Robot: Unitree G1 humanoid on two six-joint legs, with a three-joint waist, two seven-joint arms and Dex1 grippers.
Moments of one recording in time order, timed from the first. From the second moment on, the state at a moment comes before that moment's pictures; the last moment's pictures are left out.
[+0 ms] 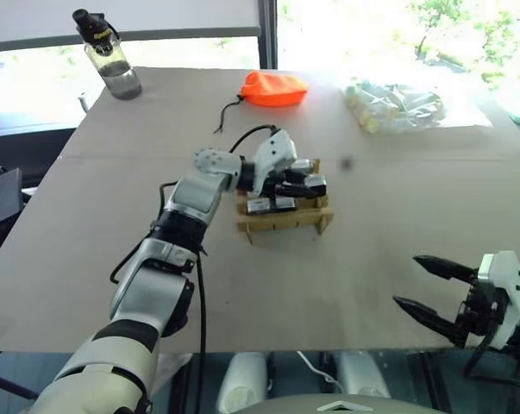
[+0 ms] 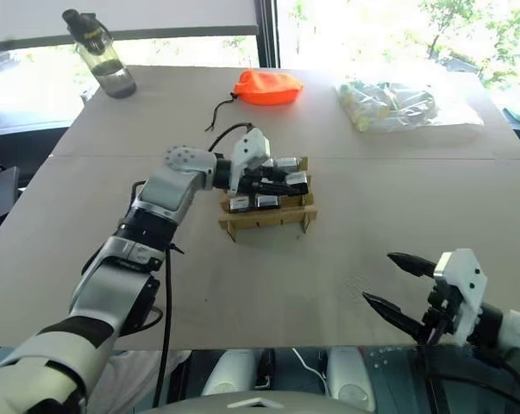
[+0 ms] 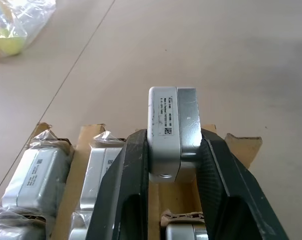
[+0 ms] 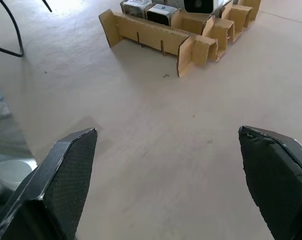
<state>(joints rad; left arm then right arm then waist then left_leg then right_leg) -0.94 0.40 -0.27 0.53 -0.13 0.21 -1.25 0.52 -0.69 -0.44 -0.71 0.71 0.43 0.90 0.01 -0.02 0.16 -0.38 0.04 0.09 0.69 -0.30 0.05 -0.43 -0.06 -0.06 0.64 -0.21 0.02</state>
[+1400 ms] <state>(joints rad) -0.61 0.62 0.02 0.08 -0.28 0.38 -1.24 0.44 -0.70 -0.44 -0.63 0.71 0.40 0.91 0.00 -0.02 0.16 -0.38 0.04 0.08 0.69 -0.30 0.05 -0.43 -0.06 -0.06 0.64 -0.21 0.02</state>
